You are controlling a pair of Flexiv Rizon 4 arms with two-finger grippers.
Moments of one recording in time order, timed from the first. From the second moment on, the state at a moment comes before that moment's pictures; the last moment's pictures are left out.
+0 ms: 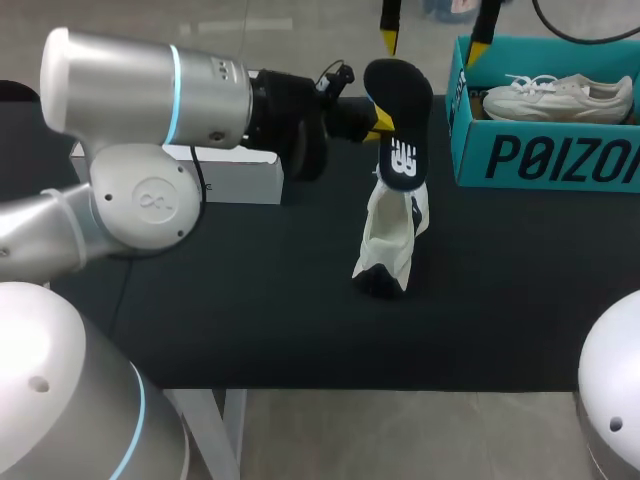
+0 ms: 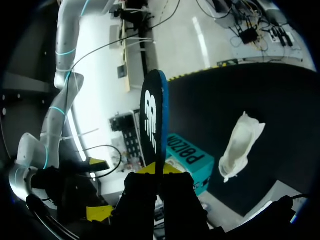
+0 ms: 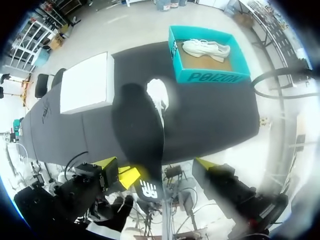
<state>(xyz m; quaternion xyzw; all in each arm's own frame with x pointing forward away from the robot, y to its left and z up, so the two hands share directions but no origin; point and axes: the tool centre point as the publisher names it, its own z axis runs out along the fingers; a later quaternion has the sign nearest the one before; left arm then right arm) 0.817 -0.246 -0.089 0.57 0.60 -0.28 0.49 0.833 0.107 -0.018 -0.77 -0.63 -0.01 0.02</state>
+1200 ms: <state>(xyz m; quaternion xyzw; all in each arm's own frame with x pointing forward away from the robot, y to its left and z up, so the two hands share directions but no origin) 0.808 -0.246 -0.091 0.56 0.61 -0.28 0.49 0.827 0.103 -0.011 -0.78 -0.63 -0.05 0.04</state>
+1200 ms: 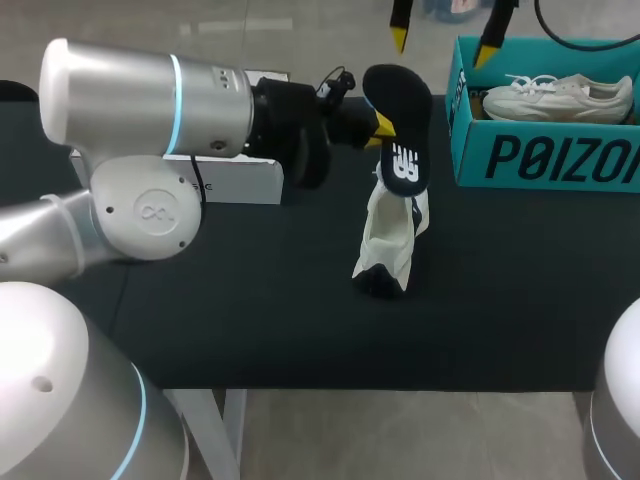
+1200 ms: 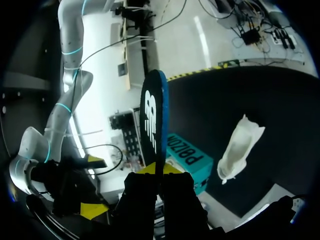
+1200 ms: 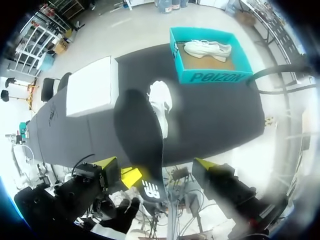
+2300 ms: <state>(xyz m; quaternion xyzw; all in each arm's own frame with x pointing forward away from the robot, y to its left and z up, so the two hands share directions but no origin) 0.809 -0.238 -0.077 0.53 0.61 -0.30 0.51 0.855 0.073 -0.035 -0.76 -0.60 -0.20 0.15</state>
